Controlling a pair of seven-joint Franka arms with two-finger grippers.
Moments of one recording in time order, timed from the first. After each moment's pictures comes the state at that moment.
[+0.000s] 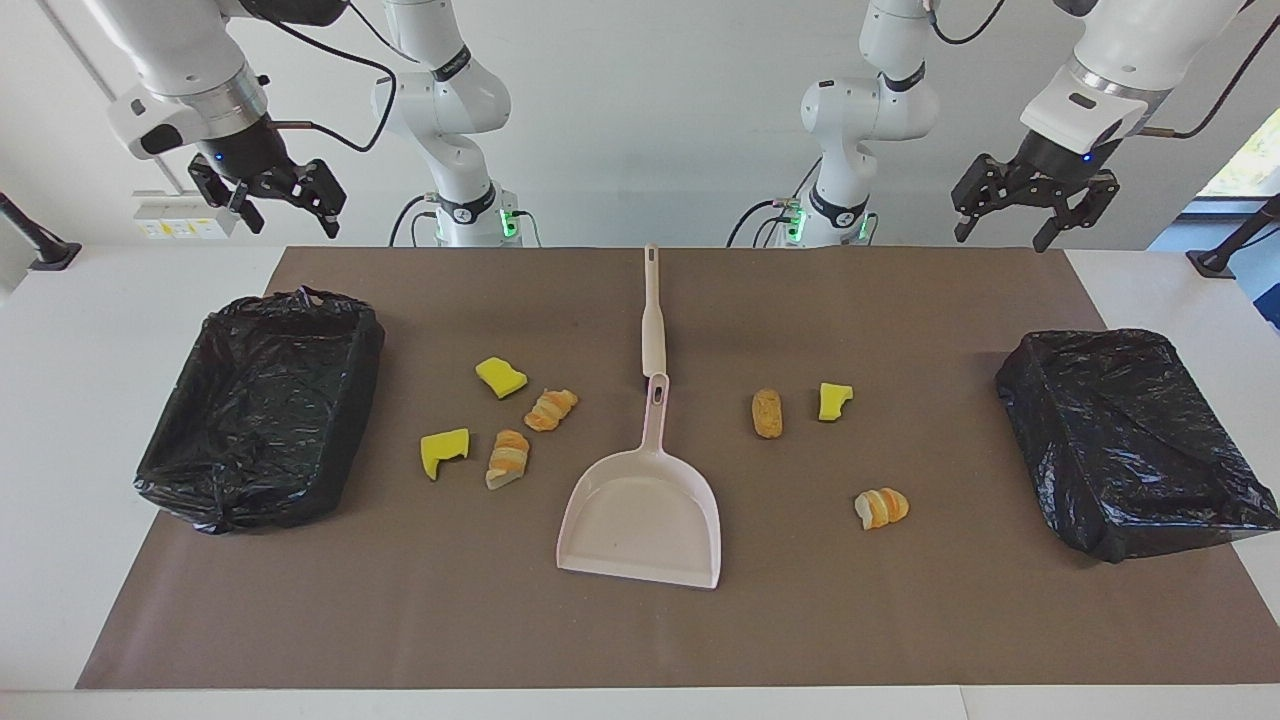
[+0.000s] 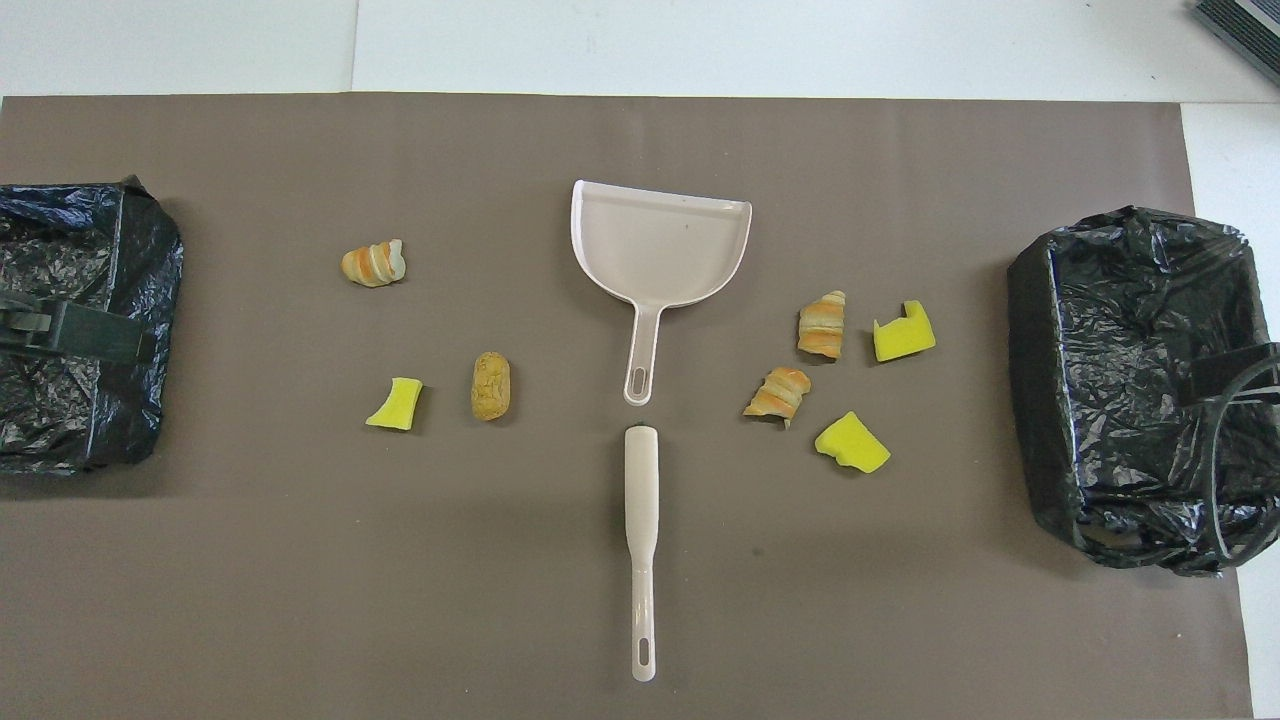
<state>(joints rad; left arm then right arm) -0.13 -0.03 0.03 -1.49 -0.05 1.48 0.09 0.03 -0.10 -0.12 -1.62 -0.03 1.46 -0.01</state>
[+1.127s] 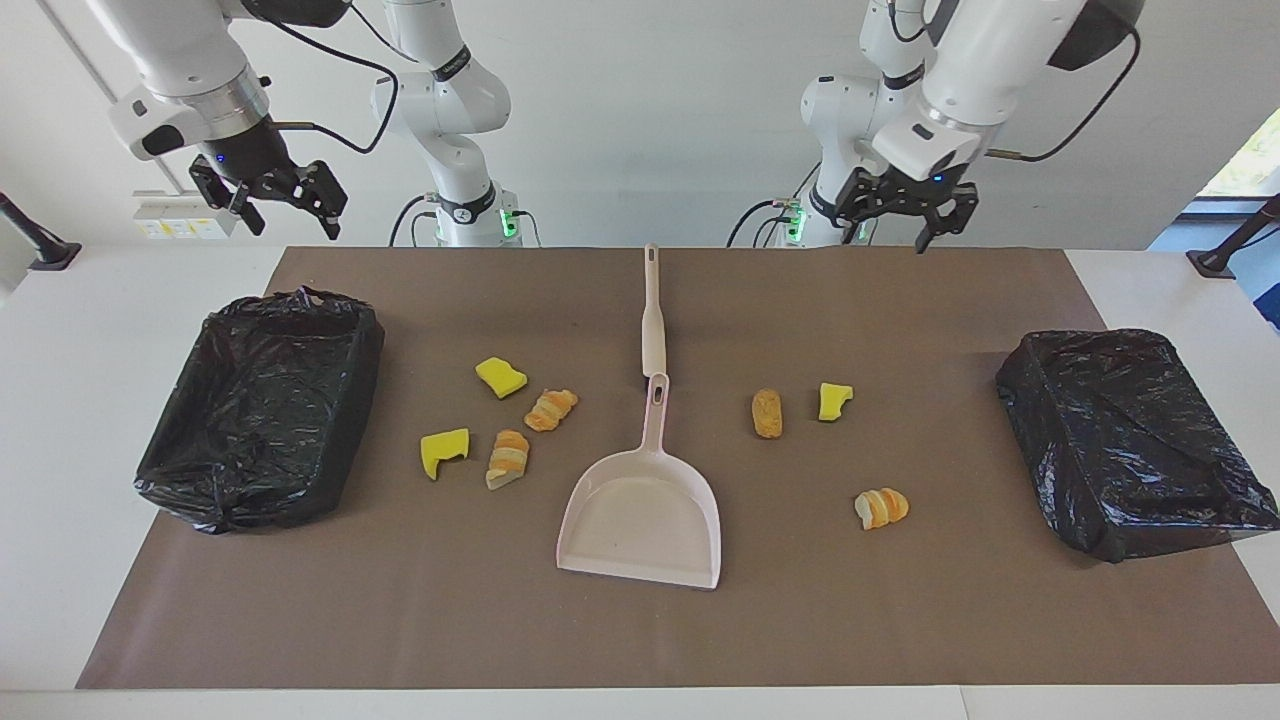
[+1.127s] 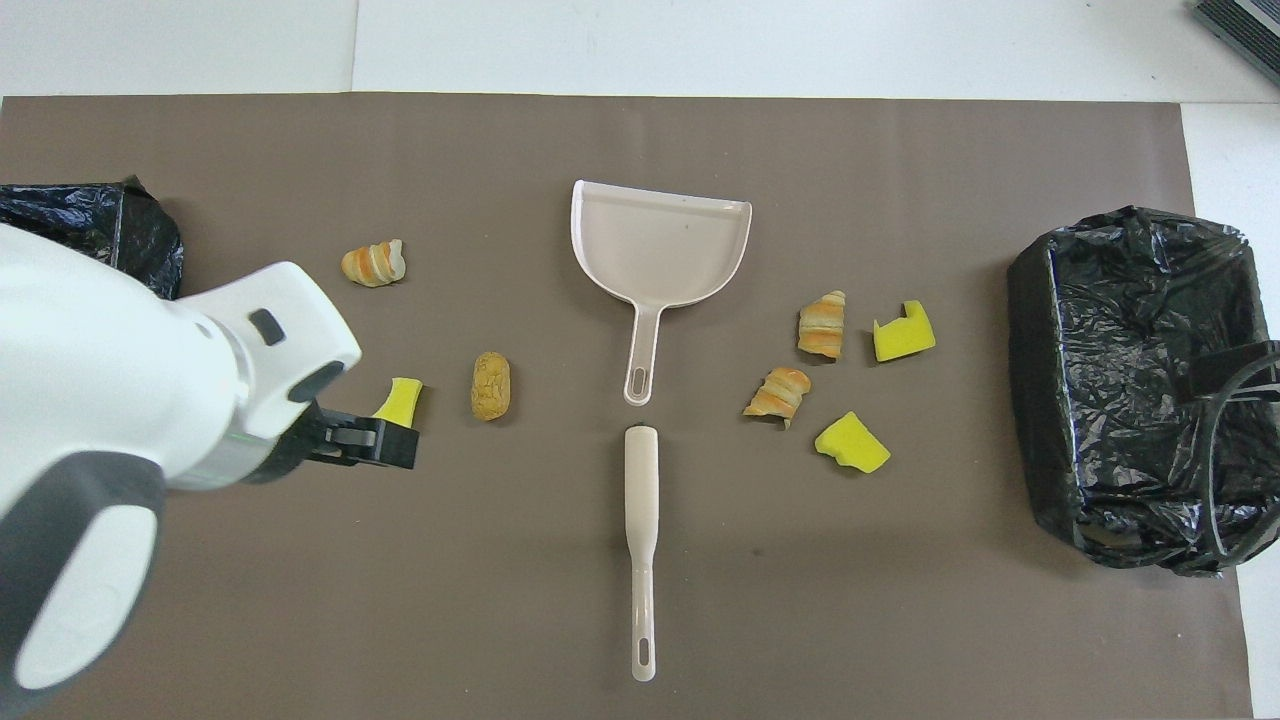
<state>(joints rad) -0.42 -0.15 -0.02 -1.82 -0.06 1.61 -0.25 0.03 -0.10 -0.12 -1.63 -0.03 1.47 -0.01</state>
